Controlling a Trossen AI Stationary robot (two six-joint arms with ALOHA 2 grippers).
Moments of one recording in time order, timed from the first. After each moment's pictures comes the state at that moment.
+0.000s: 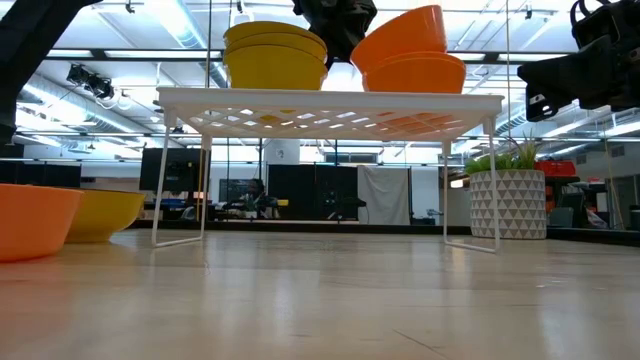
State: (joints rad) left arm 0.20 2.00 2.09 -1.02 0.21 -0.40; right arm 0.00 0.00 0.02 0.04 -0.15 -0.01
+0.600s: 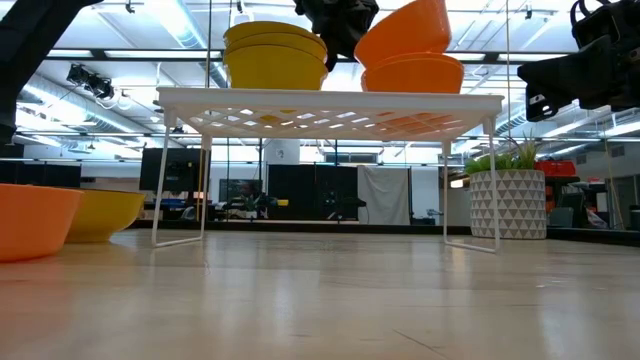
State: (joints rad) left arm 0.20 2.00 2.09 -1.00 0.25 -0.39; right arm 0.00 0.00 0.02 0.04 -0.15 -0.01
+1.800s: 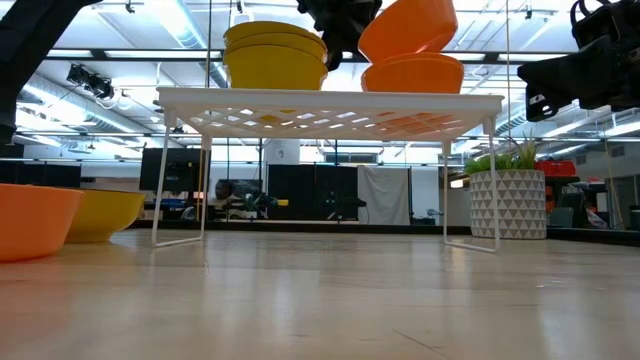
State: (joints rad) left arm 0.20 2.00 2.09 -0.97 0.29 -0.36; right arm 0.00 0.00 0.02 0.04 -0.15 -0.01
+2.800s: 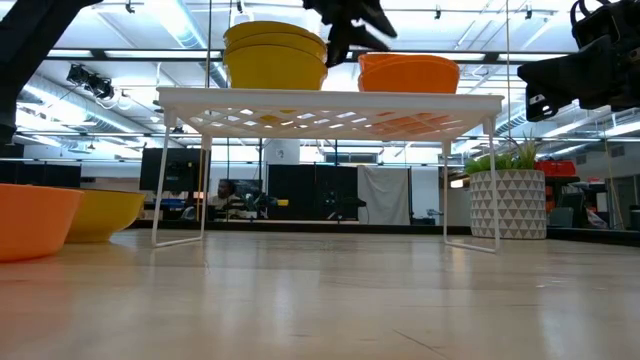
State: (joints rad) left arm 0.22 1.99 2.11 -0.87 0.33 -0.39; right arm 0.00 0.00 0.02 0.04 -0.15 -0.01
